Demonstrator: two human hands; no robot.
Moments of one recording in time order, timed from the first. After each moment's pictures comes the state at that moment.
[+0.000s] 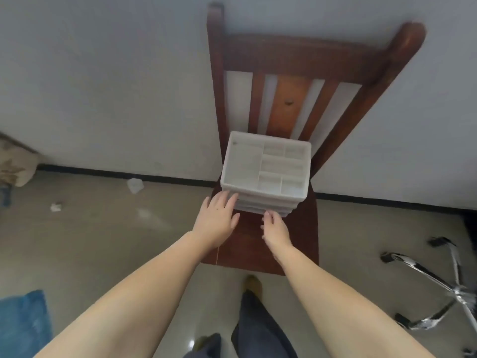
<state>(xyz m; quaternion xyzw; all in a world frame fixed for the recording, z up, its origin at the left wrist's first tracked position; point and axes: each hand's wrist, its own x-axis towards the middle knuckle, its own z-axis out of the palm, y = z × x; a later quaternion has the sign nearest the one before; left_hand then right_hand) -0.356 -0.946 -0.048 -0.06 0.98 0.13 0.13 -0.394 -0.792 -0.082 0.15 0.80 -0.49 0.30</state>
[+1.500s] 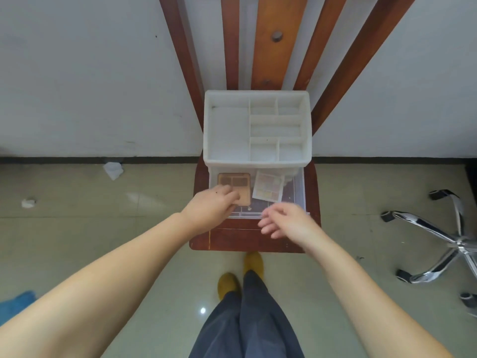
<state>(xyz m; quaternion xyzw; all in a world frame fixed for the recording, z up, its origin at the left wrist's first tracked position) -0.379 -0.950 -0.111 0.16 0.97 0.14 0.14 -0.399 -0.745 -0.069 0.07 0.77 -0.45 0.44</state>
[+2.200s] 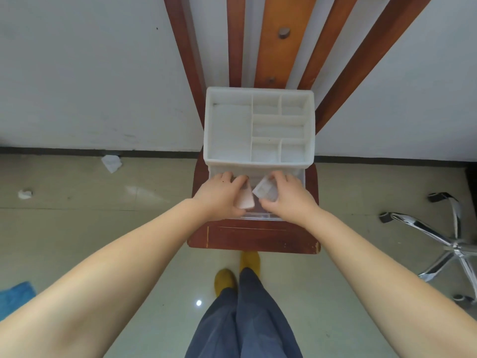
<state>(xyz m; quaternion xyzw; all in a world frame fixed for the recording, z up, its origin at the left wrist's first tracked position) -0.406 -0.937 -0.107 0.06 0.96 0.16 0.23 -0.451 -0.752 -0.097 -0.16 0.92 -0.19 0.29</state>
